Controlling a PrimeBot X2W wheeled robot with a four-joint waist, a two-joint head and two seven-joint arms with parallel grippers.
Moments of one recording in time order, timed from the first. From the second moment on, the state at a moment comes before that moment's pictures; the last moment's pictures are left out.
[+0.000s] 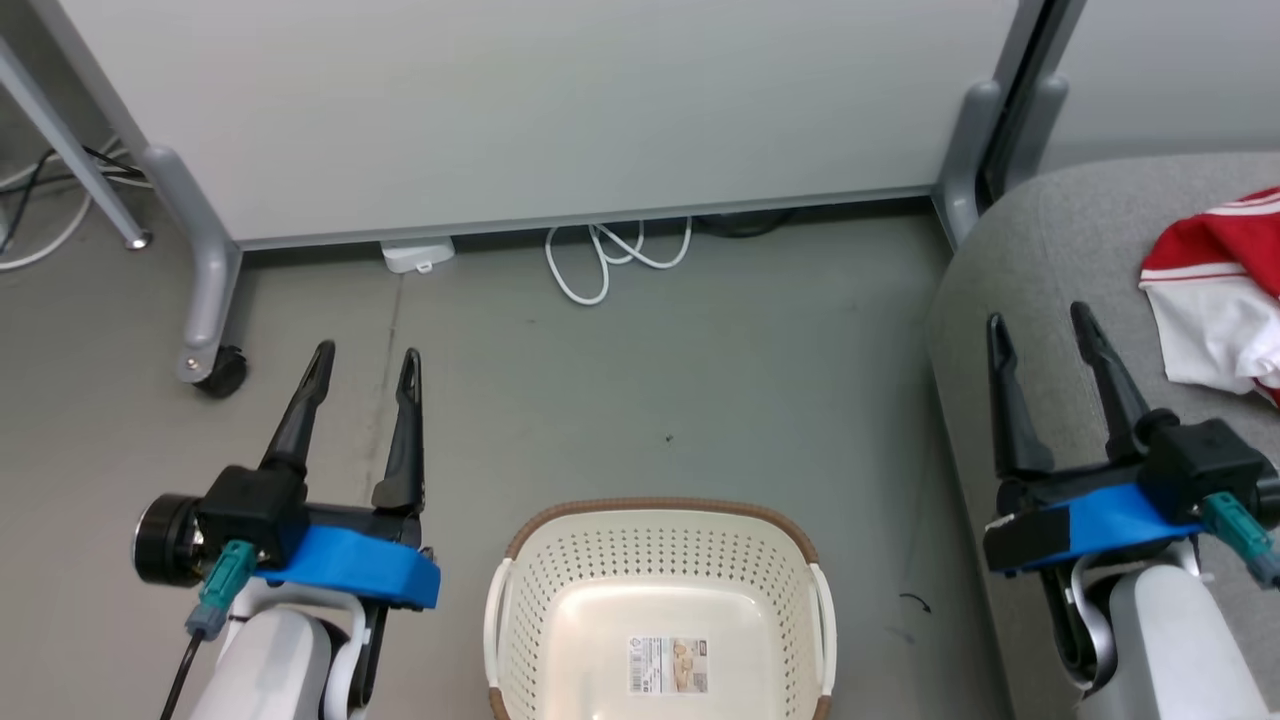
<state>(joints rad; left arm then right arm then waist) -0.27 0.23 -0.28 0.25 -0.29 0.01 -0.26 -0.30 -0.06 -0.06 0.25 0.04 0.13 -0.26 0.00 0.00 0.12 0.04</state>
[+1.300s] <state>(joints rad) -0.05 0.12 -0.11 0.26 -0.18 -0.06 -0.26 -0.05 -0.05 -0.09 0.19 0.10 0.13 -0.26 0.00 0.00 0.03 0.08</state>
